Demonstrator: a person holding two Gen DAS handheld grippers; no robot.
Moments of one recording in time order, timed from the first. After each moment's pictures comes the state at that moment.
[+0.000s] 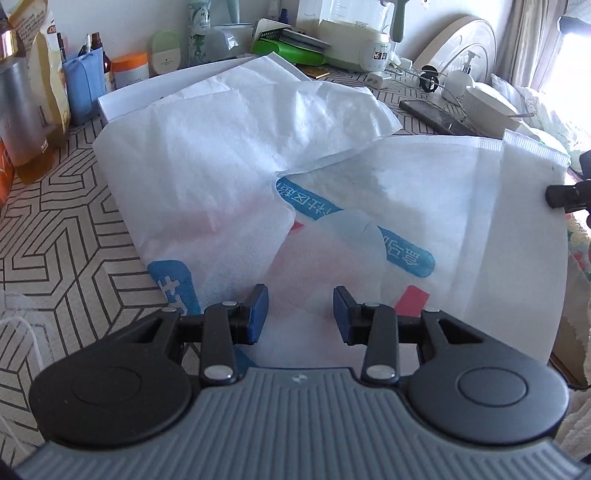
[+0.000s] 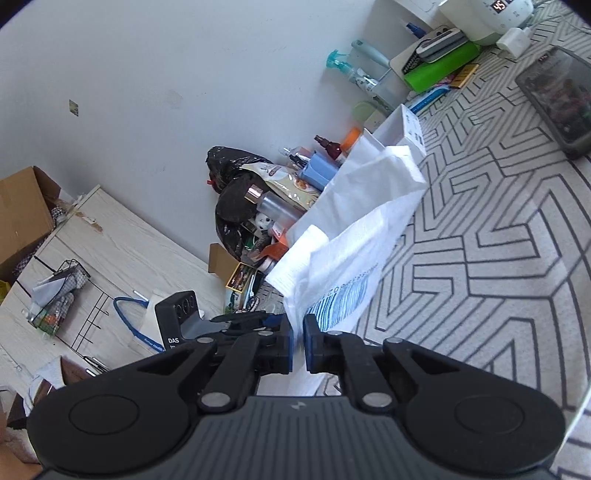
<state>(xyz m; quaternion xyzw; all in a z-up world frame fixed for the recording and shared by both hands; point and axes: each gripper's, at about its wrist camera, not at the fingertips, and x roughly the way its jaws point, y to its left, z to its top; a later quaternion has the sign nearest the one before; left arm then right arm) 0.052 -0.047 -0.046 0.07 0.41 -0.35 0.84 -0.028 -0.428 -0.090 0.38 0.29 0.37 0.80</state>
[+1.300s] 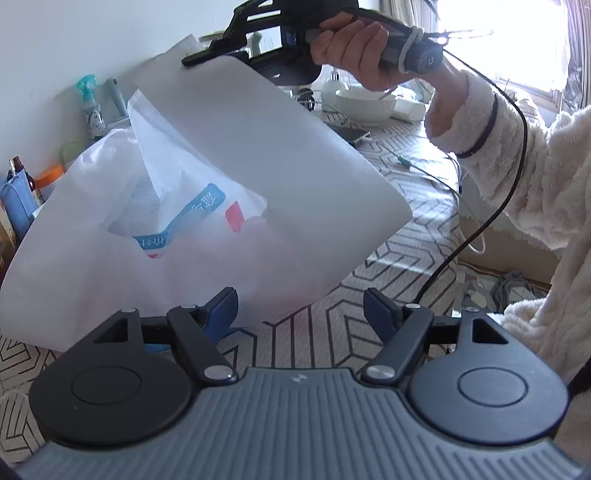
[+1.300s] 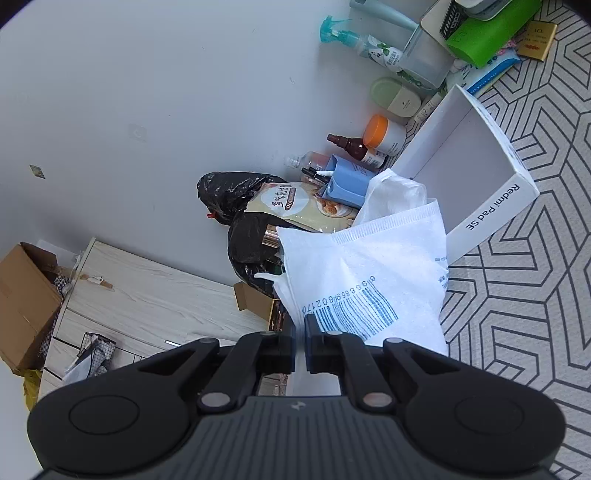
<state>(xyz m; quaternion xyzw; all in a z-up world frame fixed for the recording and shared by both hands) -0.025 -0.047 -0.041 0.17 0.25 -0.47 0.83 0.147 -0.353 -0.033 0.48 0.36 0.38 0.71</state>
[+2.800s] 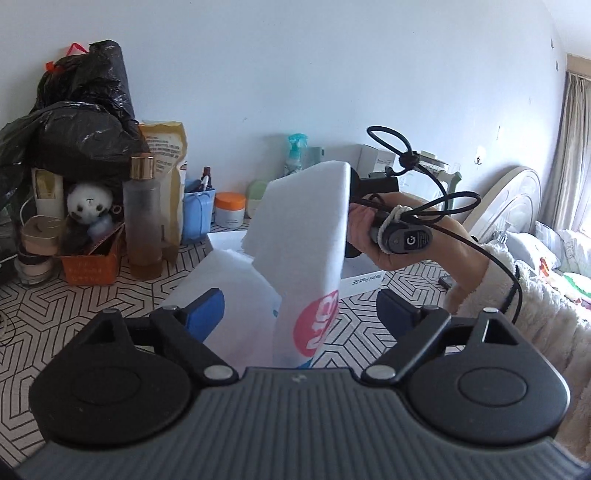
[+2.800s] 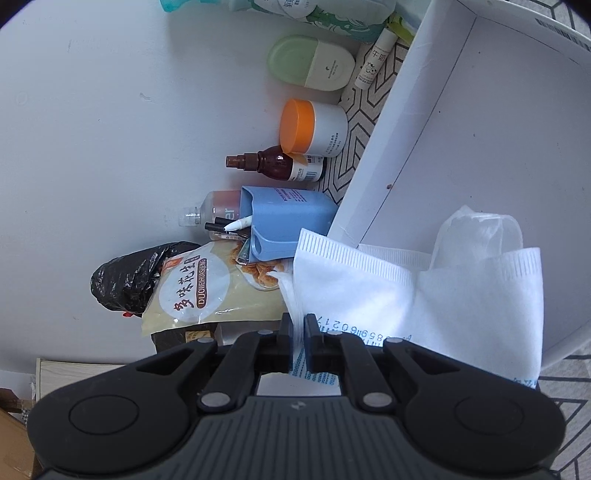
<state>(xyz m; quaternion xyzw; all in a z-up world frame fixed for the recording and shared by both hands) 0.028 0.022 0.042 -0.04 0.23 -0.27 0.93 0.316 -0.237 -0.079 0.58 0.43 0.23 0.65</state>
